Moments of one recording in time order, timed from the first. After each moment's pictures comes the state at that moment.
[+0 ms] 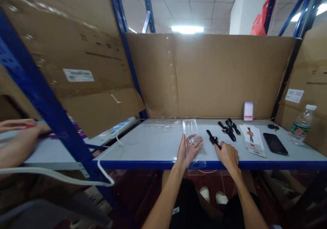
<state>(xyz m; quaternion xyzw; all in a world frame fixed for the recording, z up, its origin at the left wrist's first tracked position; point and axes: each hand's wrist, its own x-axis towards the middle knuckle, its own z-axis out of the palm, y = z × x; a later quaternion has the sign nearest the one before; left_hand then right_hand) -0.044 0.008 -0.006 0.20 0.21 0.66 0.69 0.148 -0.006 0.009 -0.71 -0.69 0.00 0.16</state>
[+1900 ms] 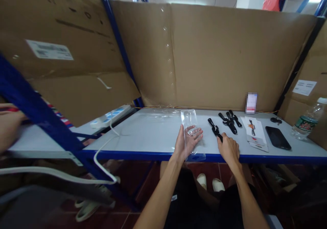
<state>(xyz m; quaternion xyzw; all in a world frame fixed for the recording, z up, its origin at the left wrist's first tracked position) -0.042 0.005 -0.002 0.19 0.21 0.67 0.69 0.146 -0.011 0.015 -0.71 -0.69 0.01 0.13</state>
